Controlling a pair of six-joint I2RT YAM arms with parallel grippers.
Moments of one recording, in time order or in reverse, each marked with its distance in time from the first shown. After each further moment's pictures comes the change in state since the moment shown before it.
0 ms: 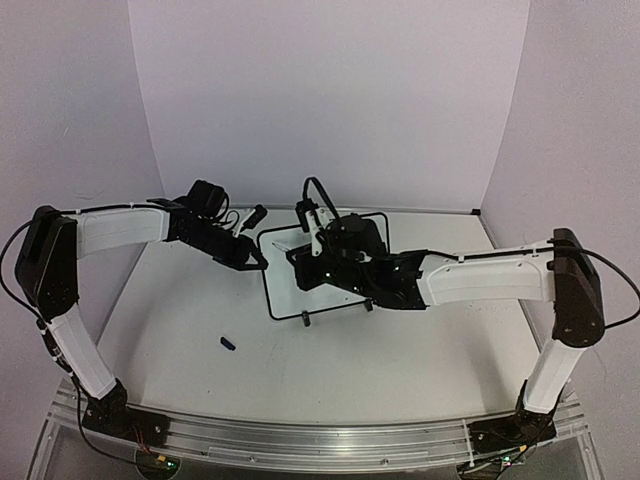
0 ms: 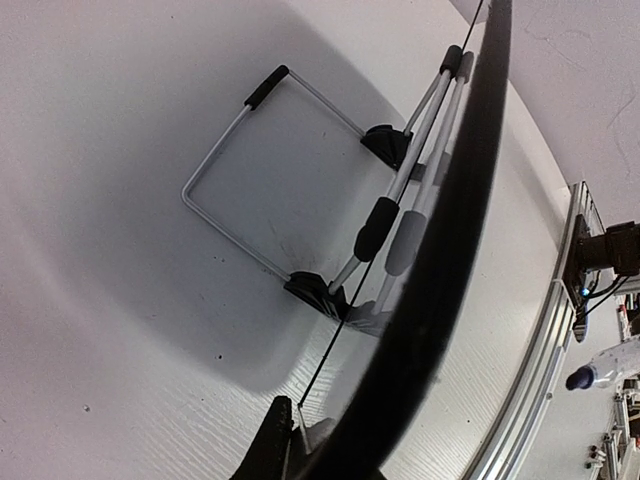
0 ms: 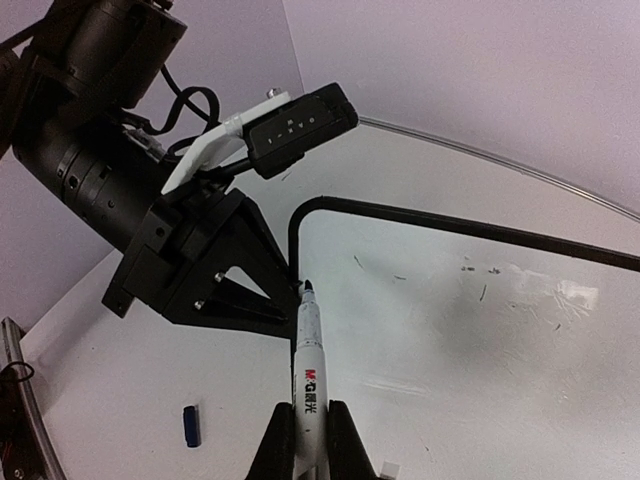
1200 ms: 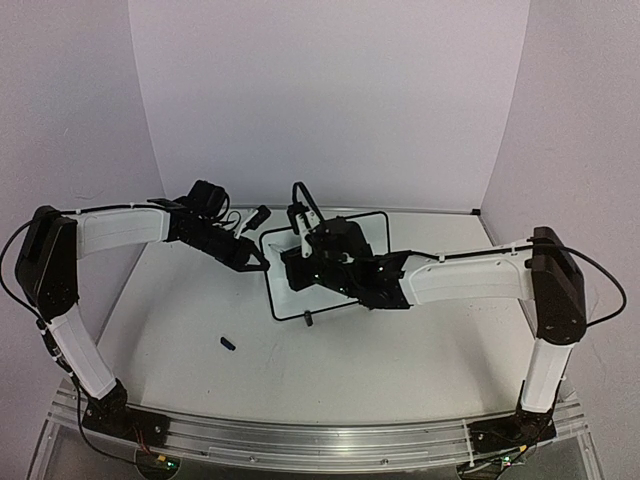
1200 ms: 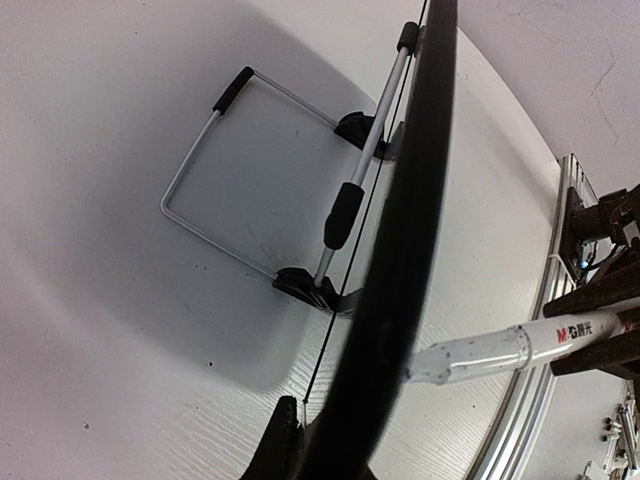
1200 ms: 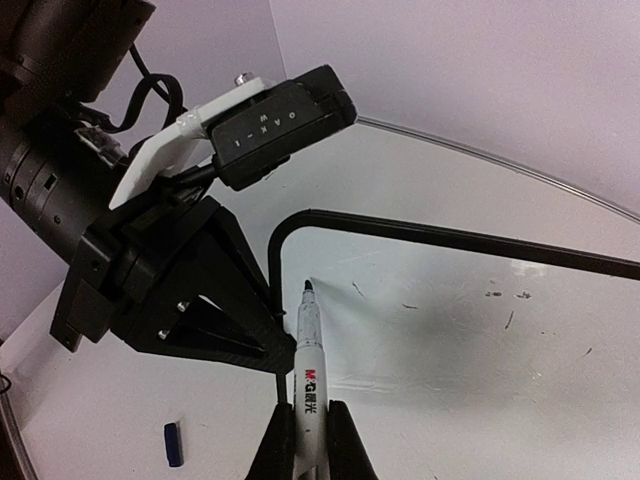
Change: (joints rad) left arm -0.002 0.000 0.000 -0.002 0.035 0.084; right arm 0.000 0.096 0.081 0.000 0.042 -0.008
